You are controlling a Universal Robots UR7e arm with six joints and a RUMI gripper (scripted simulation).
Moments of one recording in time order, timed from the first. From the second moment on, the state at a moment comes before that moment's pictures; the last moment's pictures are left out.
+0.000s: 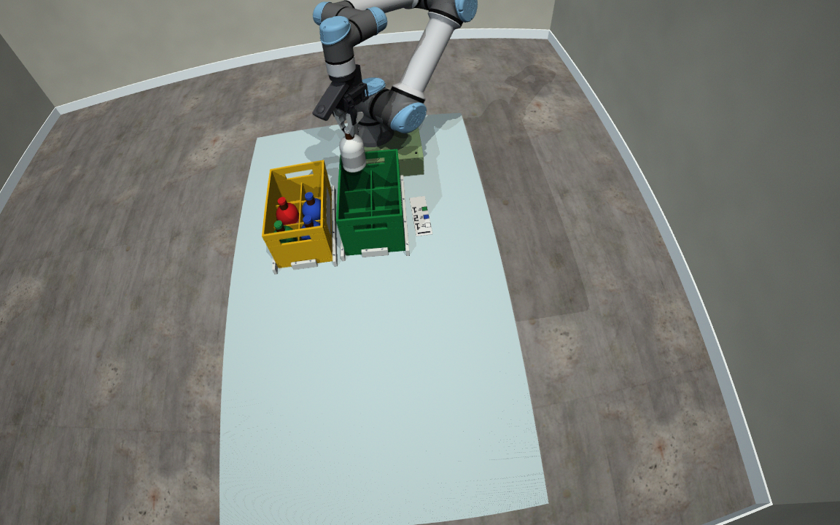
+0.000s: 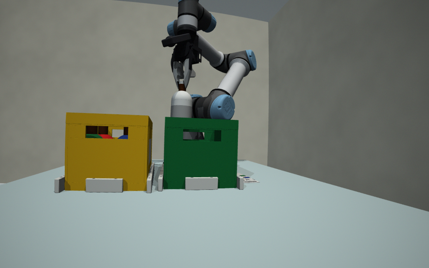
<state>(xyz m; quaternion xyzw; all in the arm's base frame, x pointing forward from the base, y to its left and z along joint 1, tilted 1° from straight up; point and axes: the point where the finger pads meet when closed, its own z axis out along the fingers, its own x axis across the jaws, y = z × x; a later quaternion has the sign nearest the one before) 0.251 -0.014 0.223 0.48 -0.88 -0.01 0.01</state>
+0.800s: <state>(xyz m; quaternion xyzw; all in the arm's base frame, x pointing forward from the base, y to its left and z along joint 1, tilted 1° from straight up) 0.251 -0.014 0.201 0.48 -0.88 -0.01 0.01</state>
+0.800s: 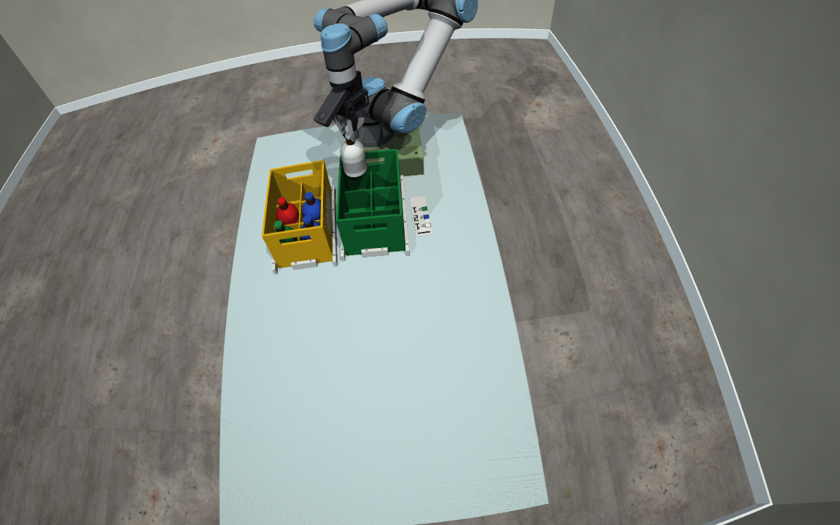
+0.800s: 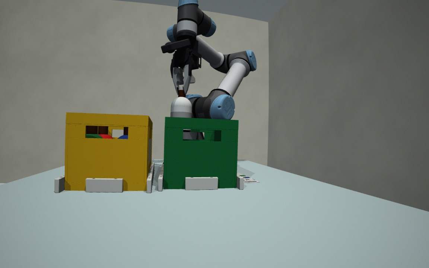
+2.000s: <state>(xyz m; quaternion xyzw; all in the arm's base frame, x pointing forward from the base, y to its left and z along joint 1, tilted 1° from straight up) 0.250 -0.014 0.170 0.48 -0.88 -0.01 0.01</state>
